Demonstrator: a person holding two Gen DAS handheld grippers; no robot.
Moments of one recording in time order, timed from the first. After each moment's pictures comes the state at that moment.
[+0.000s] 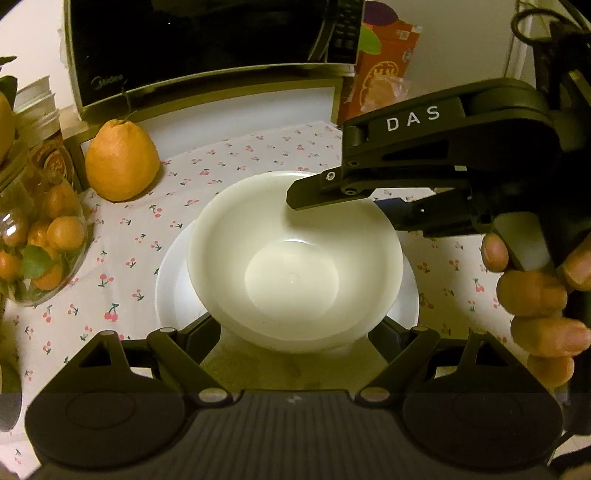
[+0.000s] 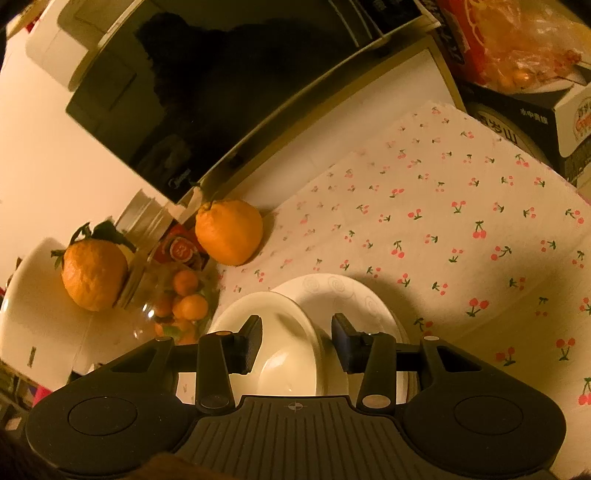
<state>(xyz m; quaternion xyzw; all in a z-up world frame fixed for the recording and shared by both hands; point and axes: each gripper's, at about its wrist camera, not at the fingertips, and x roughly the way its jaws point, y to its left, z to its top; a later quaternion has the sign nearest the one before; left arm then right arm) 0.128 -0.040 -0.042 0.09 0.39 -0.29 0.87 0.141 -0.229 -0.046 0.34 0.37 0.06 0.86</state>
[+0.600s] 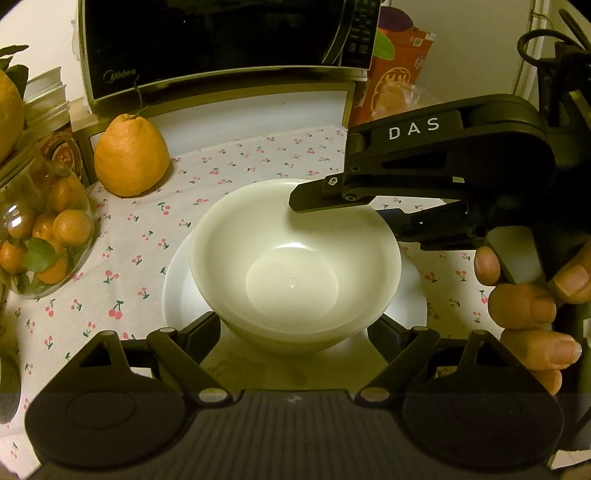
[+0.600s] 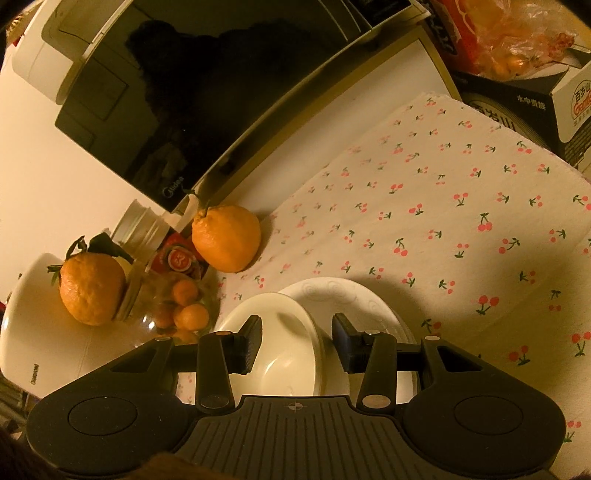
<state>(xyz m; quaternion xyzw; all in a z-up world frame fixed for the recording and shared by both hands) 0.132 -0.037 -0.042 0.08 0.40 -0.28 0.87 0.147 -0.229 -0.054 0.36 0.37 0.06 0.85</state>
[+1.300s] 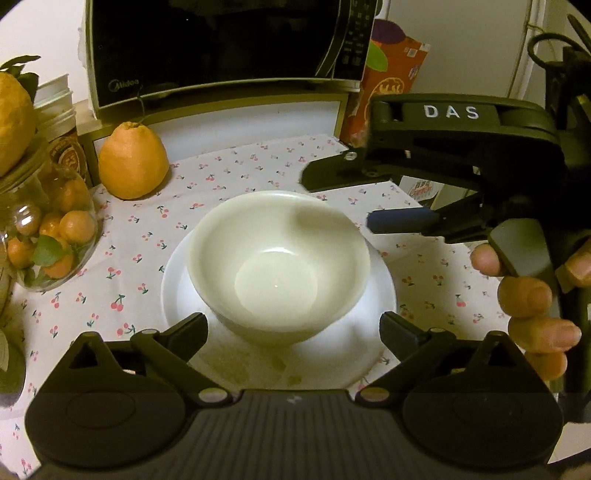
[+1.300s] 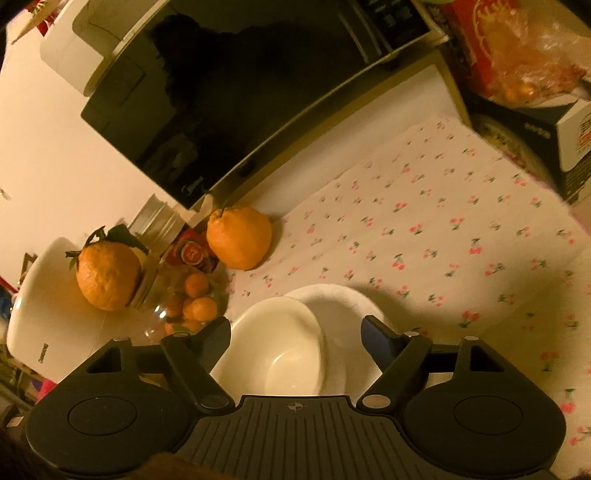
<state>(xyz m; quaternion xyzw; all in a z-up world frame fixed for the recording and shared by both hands) 0.114 -0.033 -0.027 0.06 0.39 -0.28 0.87 0.128 -0.239 -0.022 0.32 0.37 0.06 0.87</state>
